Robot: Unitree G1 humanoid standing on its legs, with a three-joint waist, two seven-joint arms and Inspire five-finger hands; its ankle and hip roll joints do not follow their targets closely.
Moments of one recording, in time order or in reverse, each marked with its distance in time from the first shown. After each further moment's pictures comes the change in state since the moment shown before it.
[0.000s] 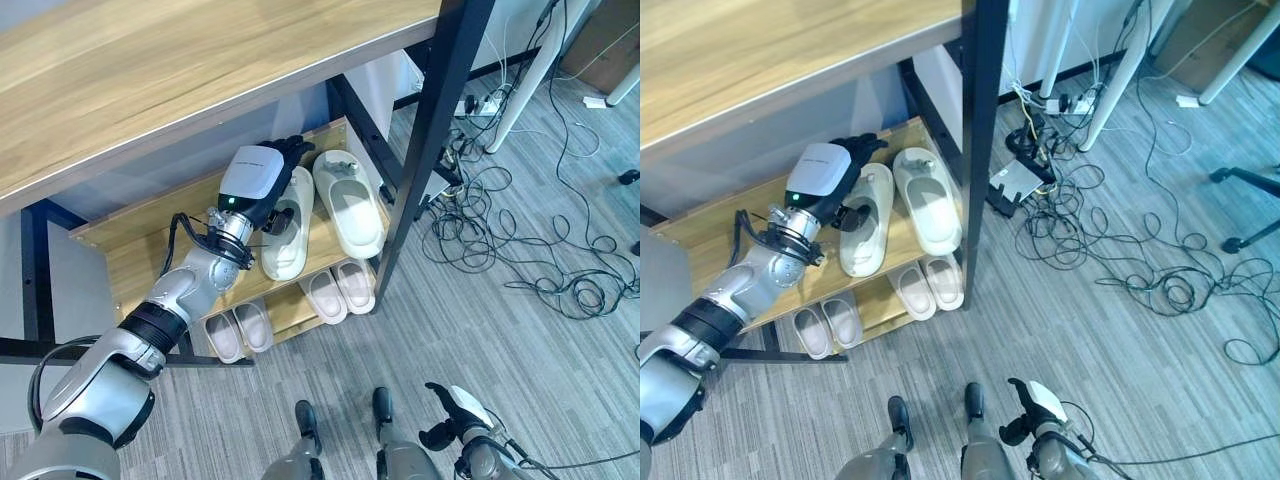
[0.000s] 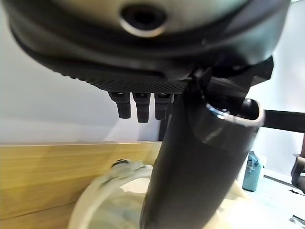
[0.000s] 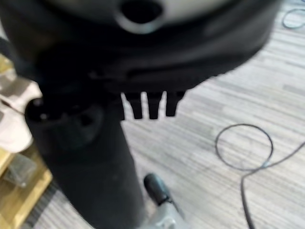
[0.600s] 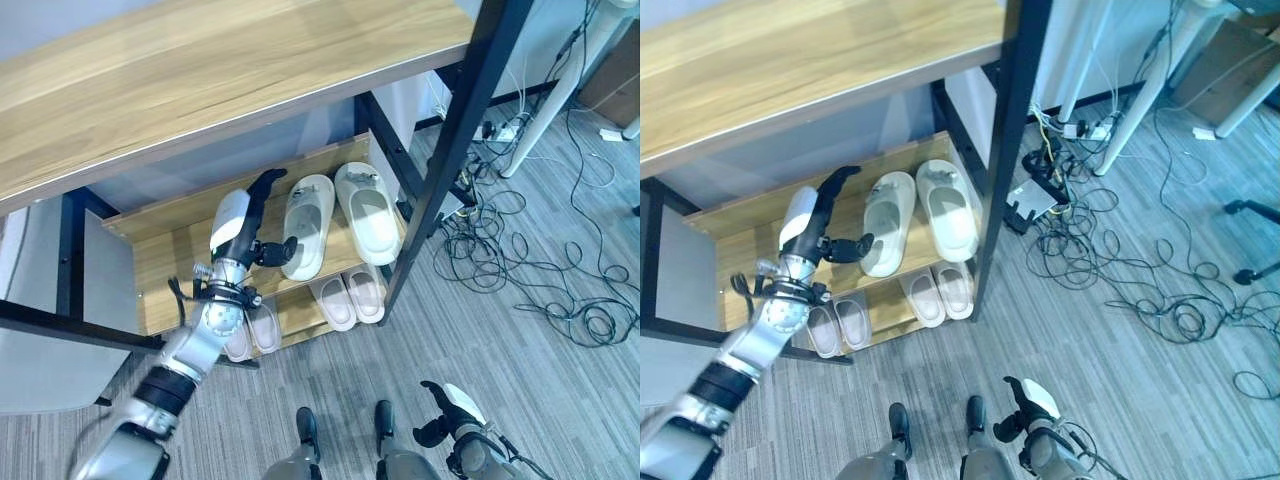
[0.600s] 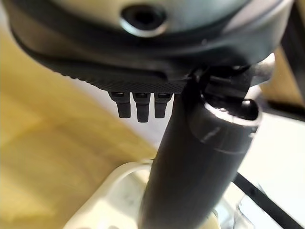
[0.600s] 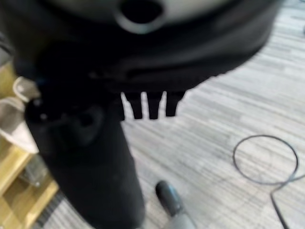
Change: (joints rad) left arm 0.426 -0.219 0.307 -0.219 -0.376 -0.029 -0.012; right arm -0.025 0.045 -0.005 0.022 0.001 0.042 -0.009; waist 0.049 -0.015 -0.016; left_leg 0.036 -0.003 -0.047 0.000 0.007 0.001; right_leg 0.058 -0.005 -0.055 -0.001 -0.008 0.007
